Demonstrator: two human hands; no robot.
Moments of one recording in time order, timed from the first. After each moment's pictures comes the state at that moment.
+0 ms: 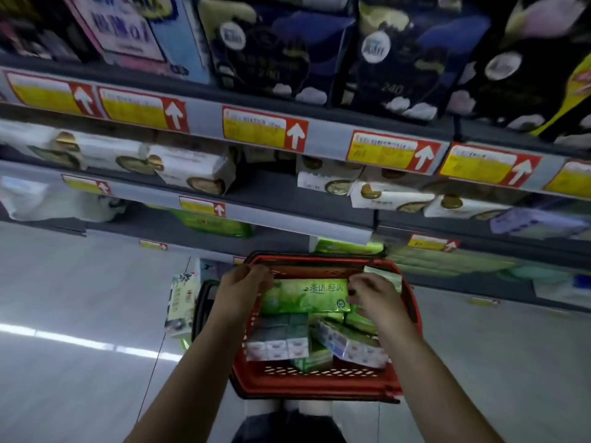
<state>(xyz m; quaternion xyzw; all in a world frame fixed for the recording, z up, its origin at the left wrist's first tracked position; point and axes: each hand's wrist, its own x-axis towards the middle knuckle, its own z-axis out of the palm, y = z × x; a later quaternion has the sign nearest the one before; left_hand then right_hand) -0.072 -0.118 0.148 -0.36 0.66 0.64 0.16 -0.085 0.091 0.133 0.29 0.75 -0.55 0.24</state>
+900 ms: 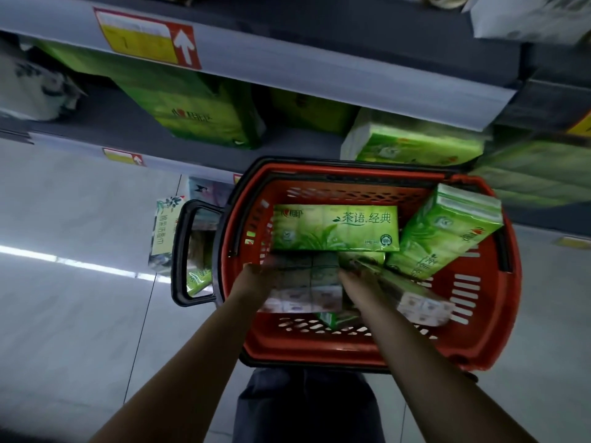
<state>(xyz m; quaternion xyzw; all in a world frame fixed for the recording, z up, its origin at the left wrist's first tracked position) -0.011 -0.139 -0.131 -0.40 0.68 0.49 0.36 -0.027 0.048 -0.138 0.37 0.74 -0.38 0.41</state>
